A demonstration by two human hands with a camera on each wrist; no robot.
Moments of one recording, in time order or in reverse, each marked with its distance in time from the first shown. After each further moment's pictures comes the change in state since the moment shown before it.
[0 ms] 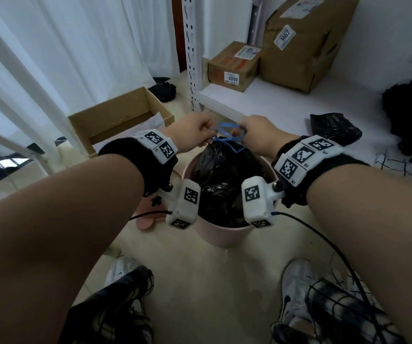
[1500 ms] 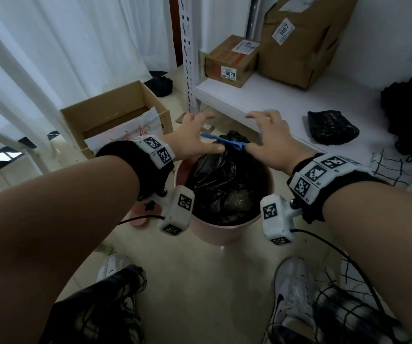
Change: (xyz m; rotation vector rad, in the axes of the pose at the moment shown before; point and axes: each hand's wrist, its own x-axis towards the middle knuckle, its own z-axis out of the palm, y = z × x) left_hand -0.003 -0.009 0.020 0.033 -0.108 -0.084; right_hand -0.030 0.043 0.014 0.117 0.117 0.057
